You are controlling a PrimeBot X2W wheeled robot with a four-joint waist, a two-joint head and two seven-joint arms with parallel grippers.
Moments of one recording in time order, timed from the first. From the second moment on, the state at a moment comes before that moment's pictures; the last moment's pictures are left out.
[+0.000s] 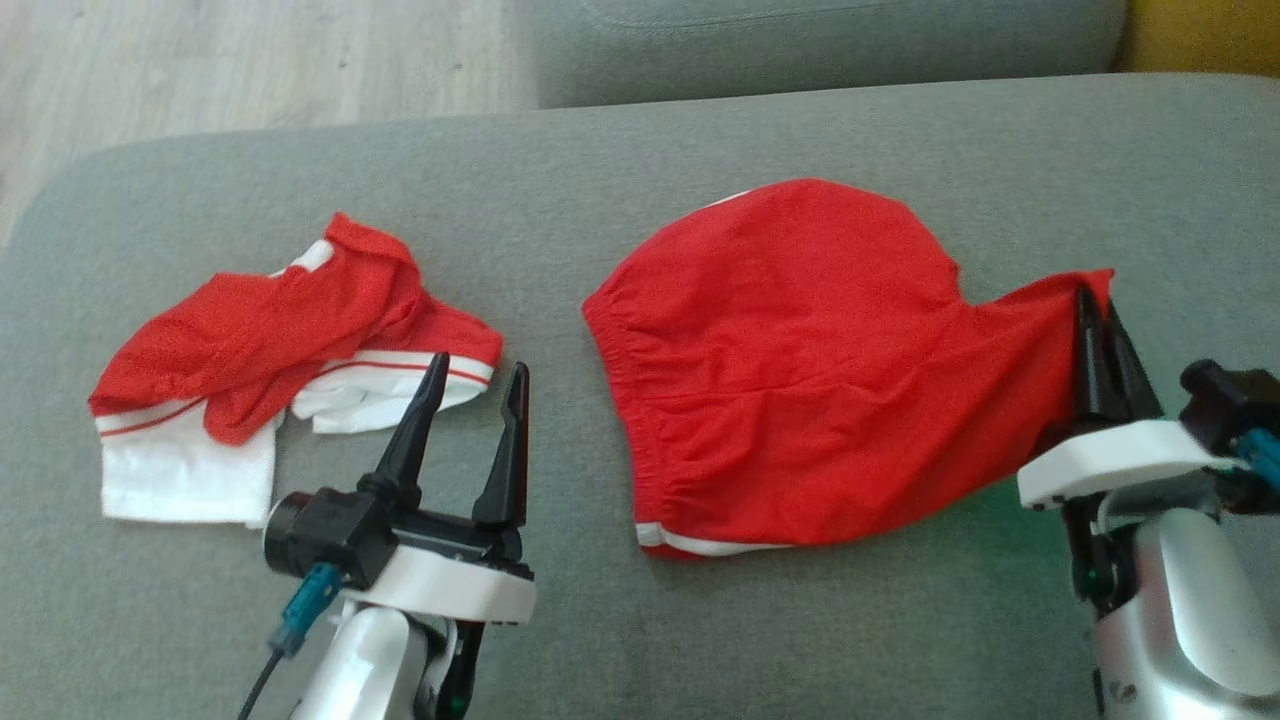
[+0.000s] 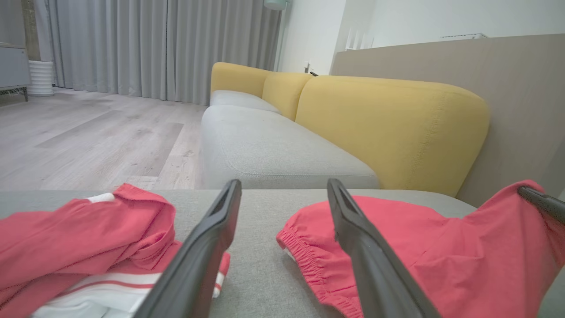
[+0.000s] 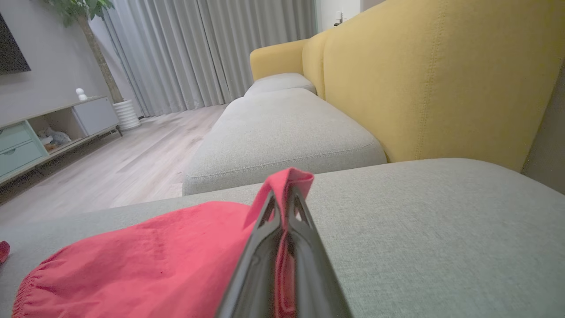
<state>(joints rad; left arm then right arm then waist) -0.18 0.06 -0.32 0.23 -0.29 -0.09 -0.25 -0.27 -0.05 -0.12 0.40 0.13 0.13 -0.18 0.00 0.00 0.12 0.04</state>
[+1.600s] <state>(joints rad) -0.23 0.05 -0.34 0.24 -0.27 -0.10 -0.25 -0.70 -0.05 -0.29 1.01 -0.30 0.13 -0.16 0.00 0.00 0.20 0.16</state>
